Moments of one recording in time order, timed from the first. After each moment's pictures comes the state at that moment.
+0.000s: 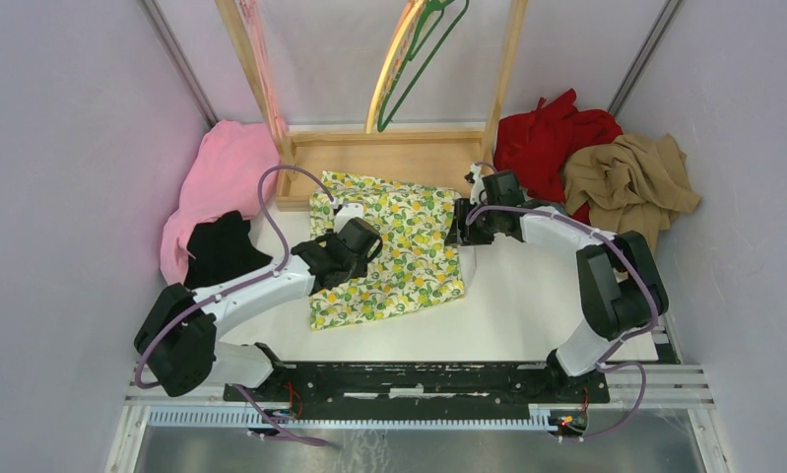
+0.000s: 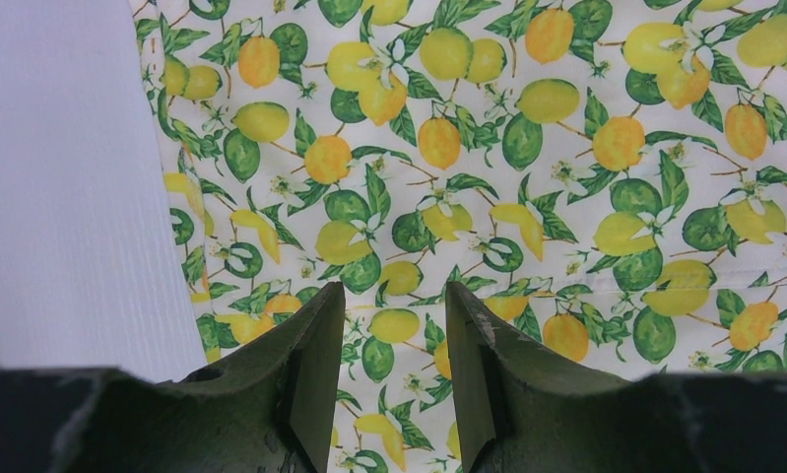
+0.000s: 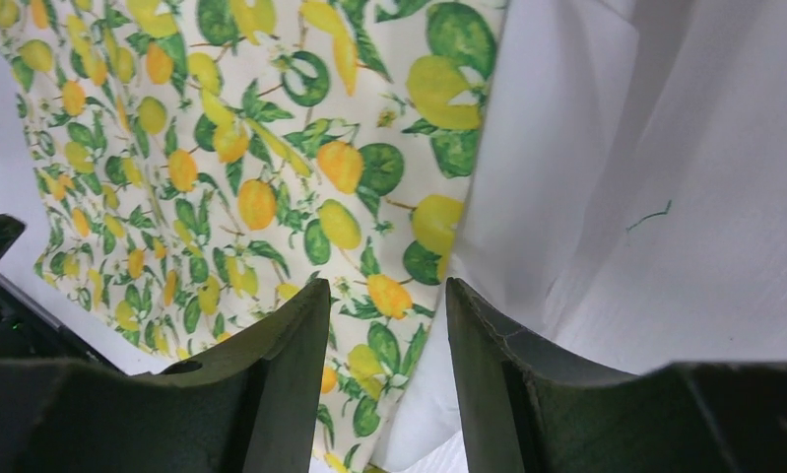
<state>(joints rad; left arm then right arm) -0.78 1.33 0.82 -0.48 -0.49 -0.59 0.36 1.64 0.99 -0.27 -0.37 0.35</state>
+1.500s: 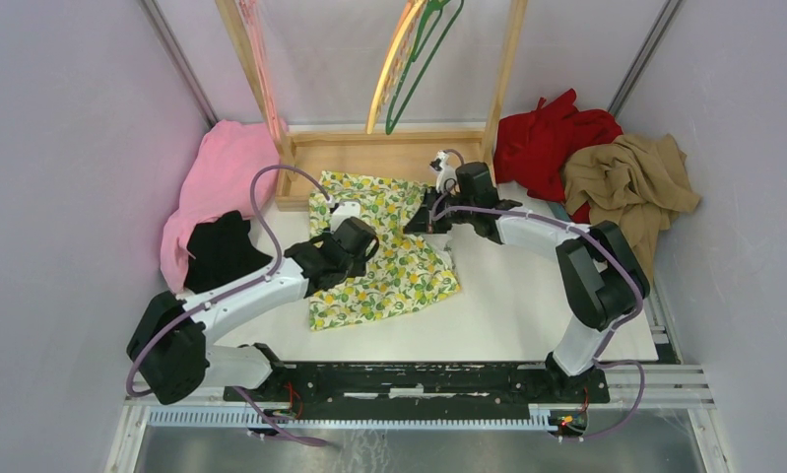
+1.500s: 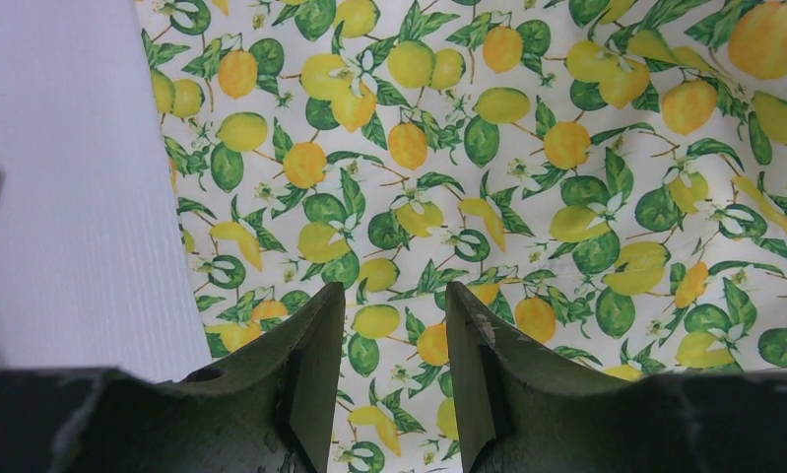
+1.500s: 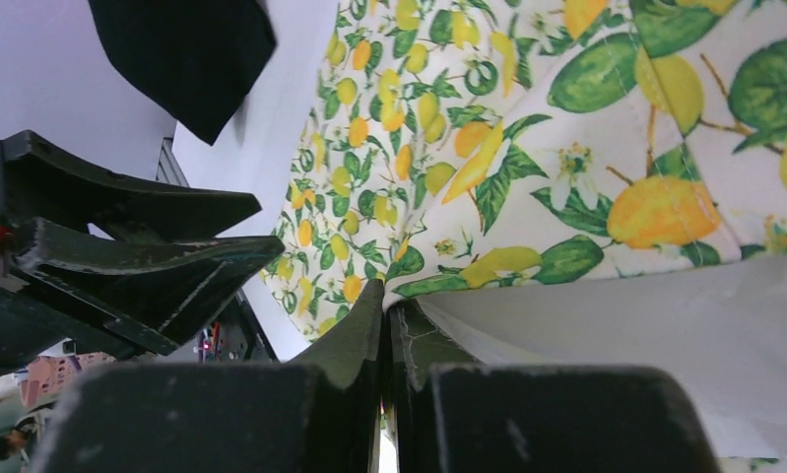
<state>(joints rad) -0.78 1.29 0.82 -0.49 -0.49 -0.59 0.48 1.75 1.03 0.11 -0.64 0.55</state>
